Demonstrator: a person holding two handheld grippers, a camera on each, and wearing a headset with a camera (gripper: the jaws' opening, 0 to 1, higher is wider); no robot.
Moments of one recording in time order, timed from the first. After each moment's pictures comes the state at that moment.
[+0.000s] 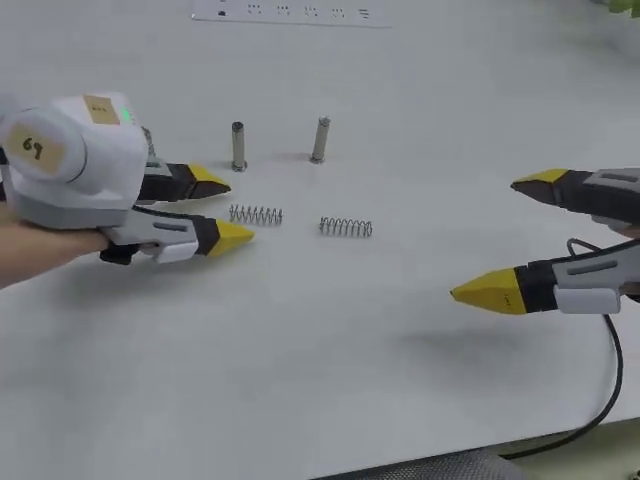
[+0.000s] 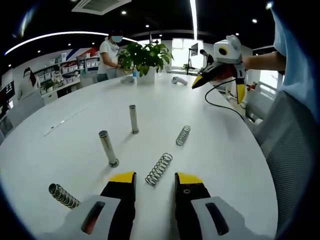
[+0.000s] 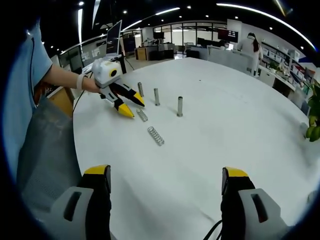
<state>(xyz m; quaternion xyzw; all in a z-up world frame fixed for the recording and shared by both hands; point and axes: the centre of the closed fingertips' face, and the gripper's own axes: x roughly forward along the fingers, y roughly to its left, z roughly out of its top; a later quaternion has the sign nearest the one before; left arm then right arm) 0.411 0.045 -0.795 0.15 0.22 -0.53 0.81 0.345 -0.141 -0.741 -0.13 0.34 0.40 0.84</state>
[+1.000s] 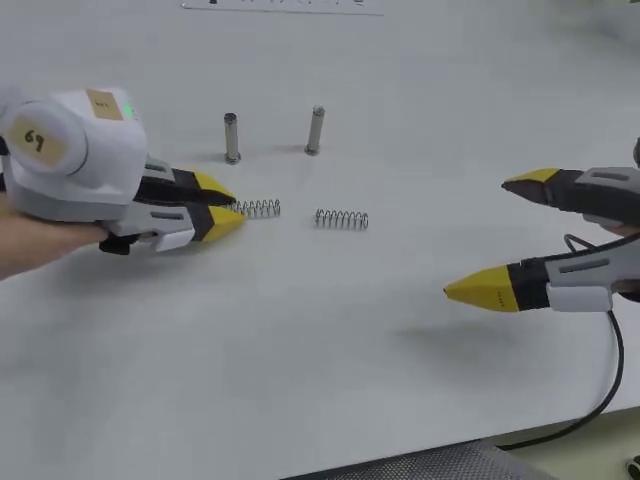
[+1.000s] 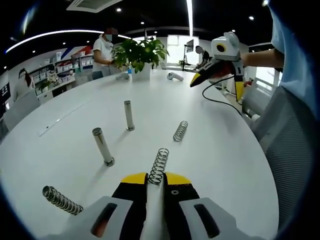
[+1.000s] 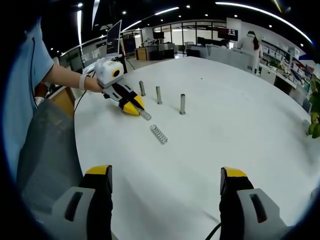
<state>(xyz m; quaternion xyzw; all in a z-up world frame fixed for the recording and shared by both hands) 0.405 0.044 -0.798 0.16 0.23 -0.55 0.79 0.344 -0.143 -0.750 -0.12 0.34 0.41 0.84</state>
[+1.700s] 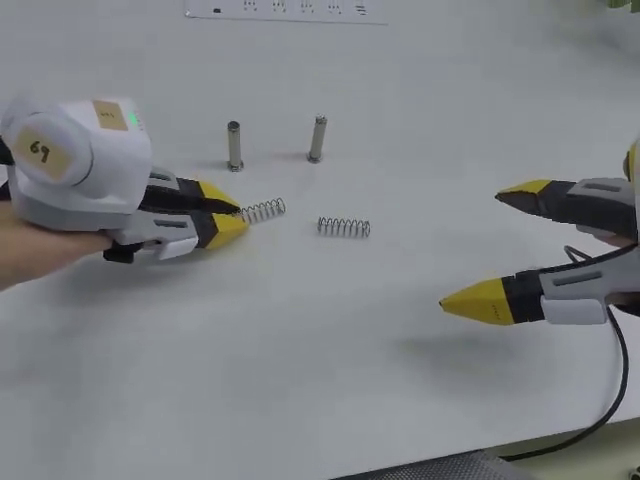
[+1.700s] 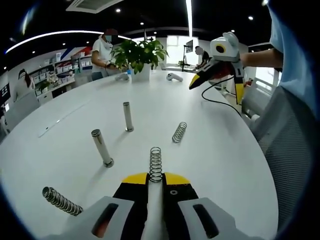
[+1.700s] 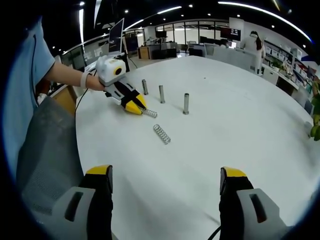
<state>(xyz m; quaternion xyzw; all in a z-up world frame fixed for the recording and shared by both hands) 0.404 0.042 -0.797 0.15 0.23 -0.55 0.79 0.340 -0.132 -0.751 -0.12 0.35 0.42 0.83</state>
